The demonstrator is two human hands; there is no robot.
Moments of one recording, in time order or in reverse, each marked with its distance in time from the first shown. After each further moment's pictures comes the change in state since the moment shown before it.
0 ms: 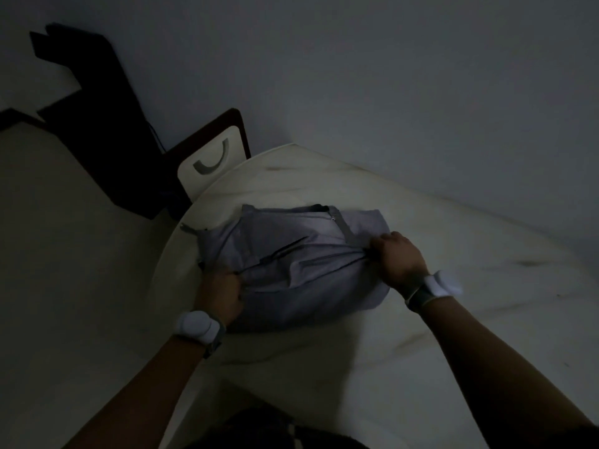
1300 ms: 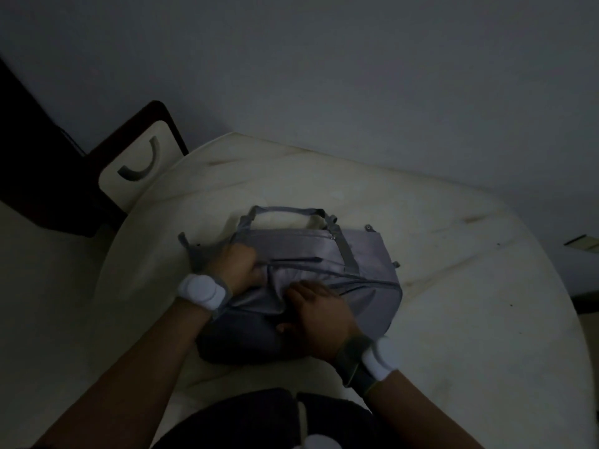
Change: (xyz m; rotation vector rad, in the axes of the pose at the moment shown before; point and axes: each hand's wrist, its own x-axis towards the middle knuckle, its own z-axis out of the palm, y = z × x) left_hand 0.085 0.102 -0.031 0.022 -0.251 0.326; right_hand -0.088 -0.103 0.018 0.120 -0.074 -0.069
